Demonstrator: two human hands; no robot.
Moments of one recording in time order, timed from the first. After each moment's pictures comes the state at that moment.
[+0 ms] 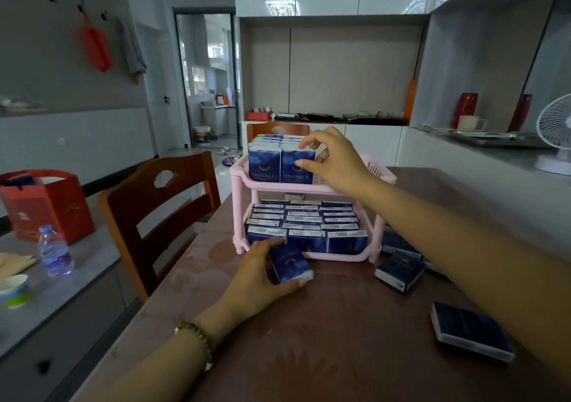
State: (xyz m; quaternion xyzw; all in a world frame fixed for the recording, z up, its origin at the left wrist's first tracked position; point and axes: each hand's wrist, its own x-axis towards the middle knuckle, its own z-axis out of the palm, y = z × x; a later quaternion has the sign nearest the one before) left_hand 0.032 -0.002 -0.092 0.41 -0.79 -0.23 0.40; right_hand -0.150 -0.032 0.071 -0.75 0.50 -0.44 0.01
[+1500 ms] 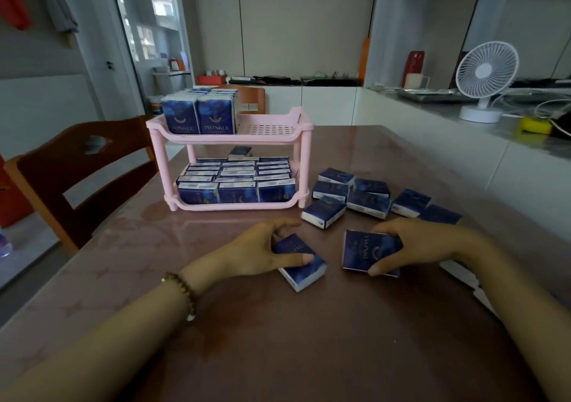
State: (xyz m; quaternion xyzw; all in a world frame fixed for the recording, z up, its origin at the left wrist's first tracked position) left_hand -0.065 0.067 -0.066 0.33 -0.86 -0.35 0.18; right_hand -0.328 0.155 -0.026 -0.68 0.67 -0.05 0.29
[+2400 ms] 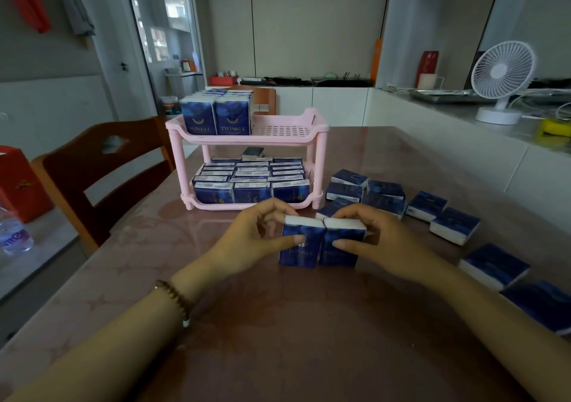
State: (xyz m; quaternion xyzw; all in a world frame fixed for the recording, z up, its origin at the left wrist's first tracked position) left_hand -0.040 0.069 -0.061 0.24 -0.79 -0.42 0.39; right_hand -0.265 0.147 -0.052 -0.72 0.55 -0.38 0.21
